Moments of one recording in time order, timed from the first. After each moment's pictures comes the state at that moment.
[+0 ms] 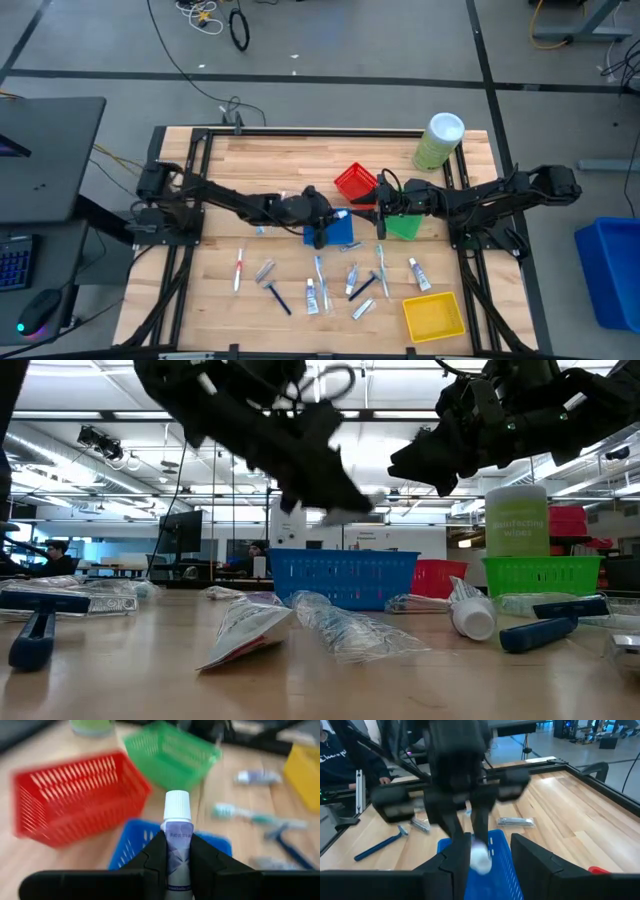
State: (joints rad) left arm -0.07 1.78 0.94 0.37 -0.22 -0.24; right arm -0.04 1.26 0.41 0.64 -0.02 0.12
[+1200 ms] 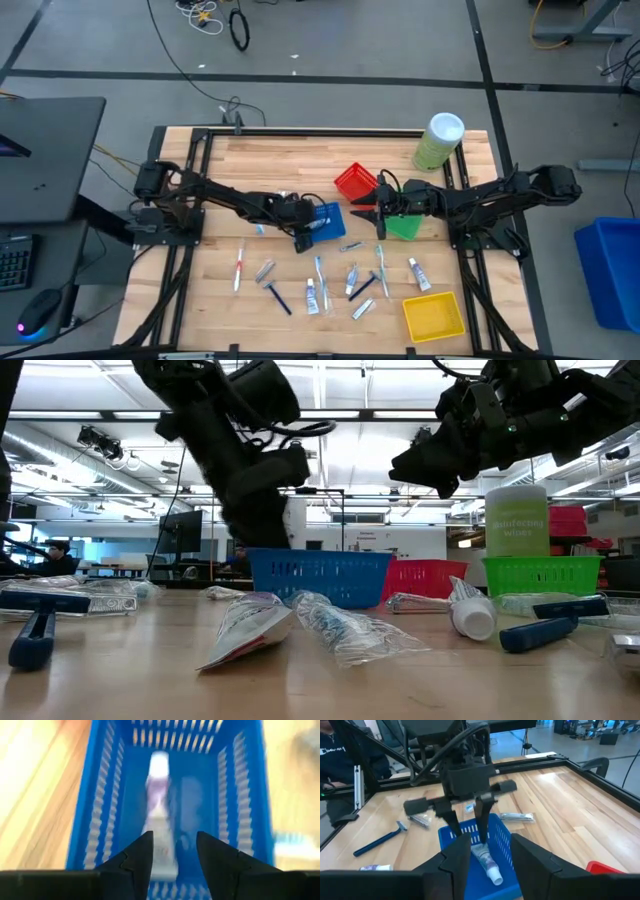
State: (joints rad) left arm -0.05 1.72 0.93 -0.16 -0.14 -0.32; right arm -0.04 1.26 0.41 0.62 -0.02 0.12
